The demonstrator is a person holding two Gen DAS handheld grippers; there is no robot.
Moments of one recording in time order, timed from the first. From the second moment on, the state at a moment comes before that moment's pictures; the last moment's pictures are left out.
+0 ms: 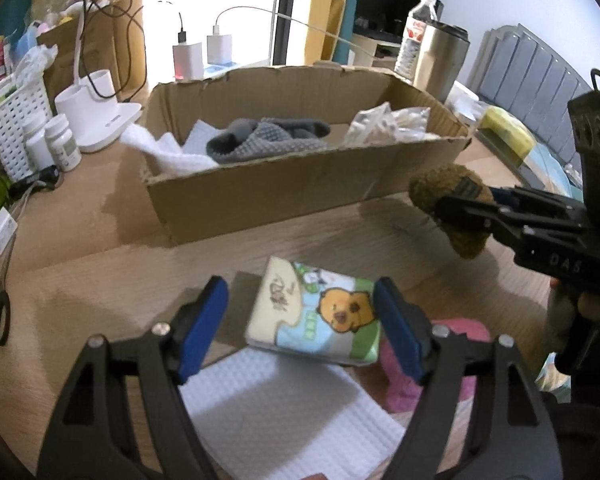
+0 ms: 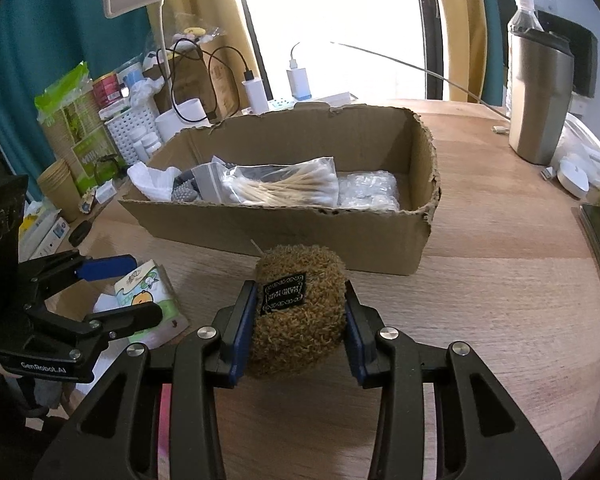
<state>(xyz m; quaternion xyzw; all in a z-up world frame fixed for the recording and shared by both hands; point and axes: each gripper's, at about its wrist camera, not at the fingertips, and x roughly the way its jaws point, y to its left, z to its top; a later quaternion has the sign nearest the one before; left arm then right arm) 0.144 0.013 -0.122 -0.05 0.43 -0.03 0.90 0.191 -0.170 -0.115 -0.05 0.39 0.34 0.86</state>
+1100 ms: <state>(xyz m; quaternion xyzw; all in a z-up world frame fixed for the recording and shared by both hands) 0.146 -0.004 -0.101 -0.04 0.41 -0.07 0.91 0.190 -0.189 -0.096 -0.02 0.36 0.36 0.86</state>
